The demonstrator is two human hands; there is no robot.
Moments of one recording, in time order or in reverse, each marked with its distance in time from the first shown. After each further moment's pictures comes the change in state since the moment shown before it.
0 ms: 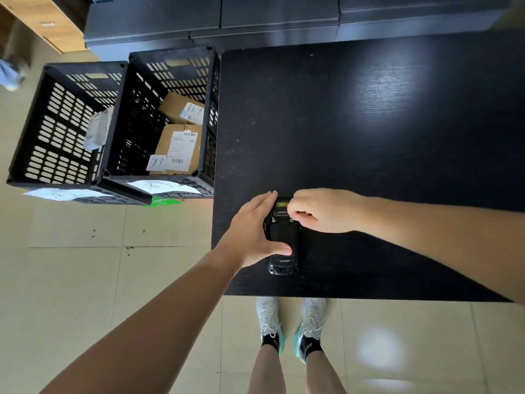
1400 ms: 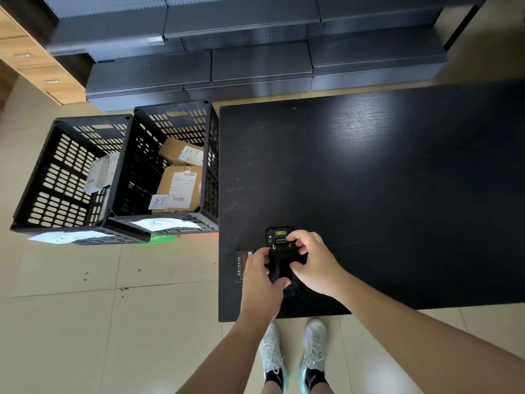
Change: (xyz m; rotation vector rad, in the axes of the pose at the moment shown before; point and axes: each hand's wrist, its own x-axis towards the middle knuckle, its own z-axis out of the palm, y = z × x) left_hand -0.053 0.027 0.033 -0.395 0.270 -0.269; right_hand -0.026 -0.085 0.039 0.706 0.393 0.672
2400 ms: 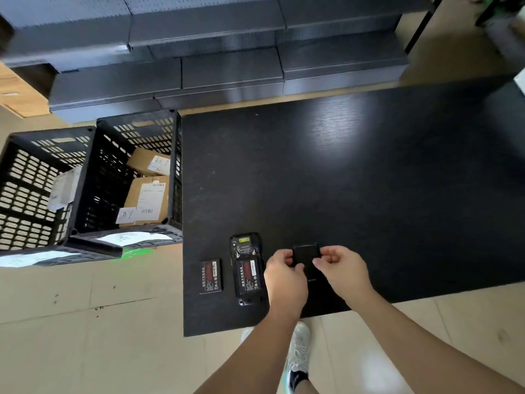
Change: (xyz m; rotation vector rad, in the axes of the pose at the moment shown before) left_hand -0.002 0.075 0.100 -0.112 0.040 -0.136; right_hand -0.032 0.069 -0.071 0.176 0.394 0.380
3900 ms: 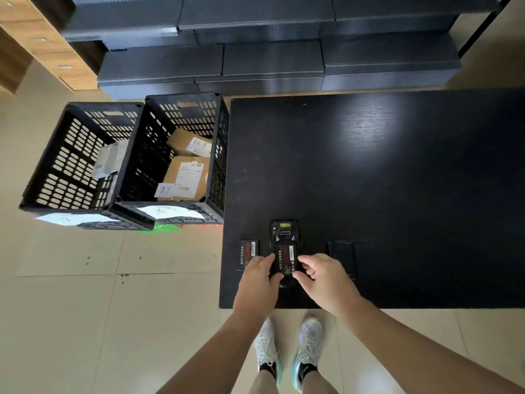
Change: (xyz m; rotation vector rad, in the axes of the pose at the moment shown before) left_hand 0.010 -0.083 -0.114 0.381 -0.045 0.319; right_hand -0.038 -0.003 0.090 -0.368 -0.206 -0.607
